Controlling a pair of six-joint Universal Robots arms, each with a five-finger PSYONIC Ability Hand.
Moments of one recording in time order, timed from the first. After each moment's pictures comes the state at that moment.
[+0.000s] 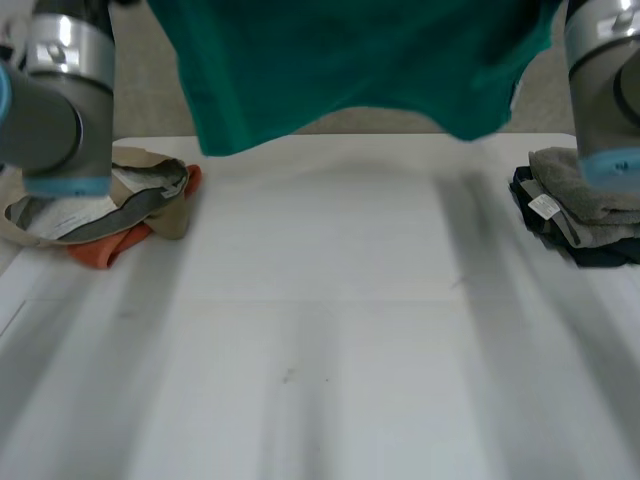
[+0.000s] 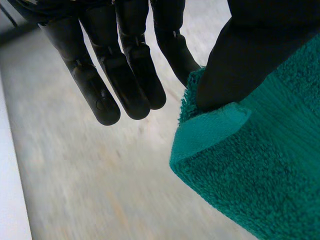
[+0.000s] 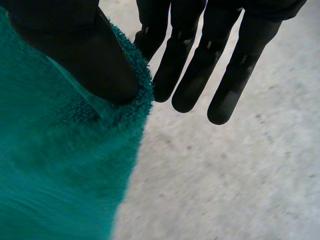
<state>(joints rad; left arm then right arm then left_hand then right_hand) 4.40 -2.05 -1.07 3.89 -1.50 3.35 1.90 -1.10 0.89 -0.35 1.58 2.72 1.17 1.20 1.19 1.20 0.98 1.13 1.18 1.19 1.20 1.02</state>
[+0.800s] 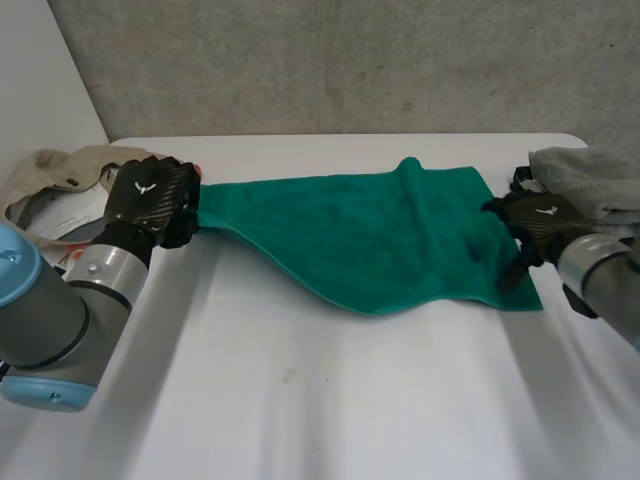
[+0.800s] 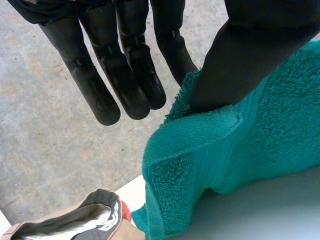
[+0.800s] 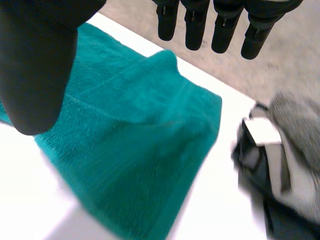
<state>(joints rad) 4.43 -1.86 -1.83 3.79 -1.41 3.32 1.70 -1.14 1.52 -0.01 1.36 2.85 1.17 1.20 1.19 1.20 0.98 0.23 0.22 0.22 0.22 0.04</state>
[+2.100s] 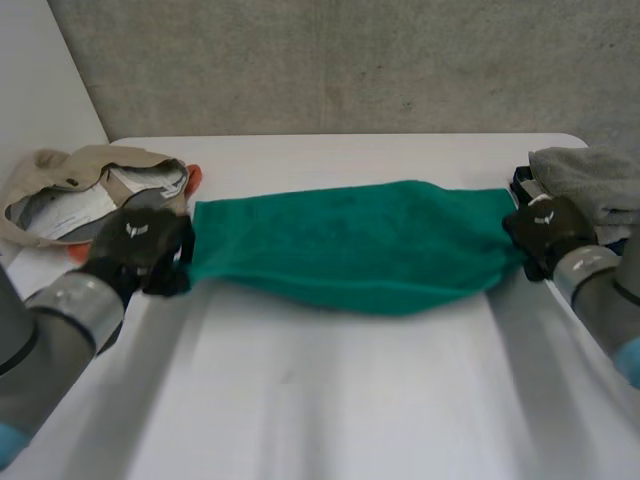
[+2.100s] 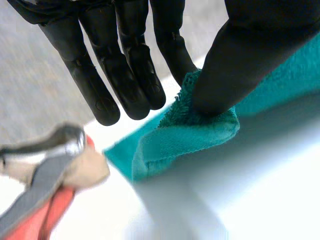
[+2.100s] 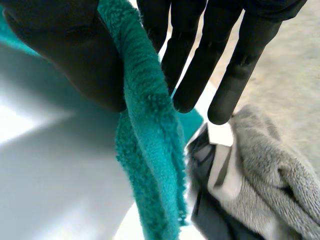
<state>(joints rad) 4.45 -1.67 -1.87 3.29 -1.41 3.40 1.75 -1.17 1.61 -0.13 1.47 2.50 1.17 1.20 1.19 1.20 0.98 1.15 1.18 1.19 1.20 0.97</state>
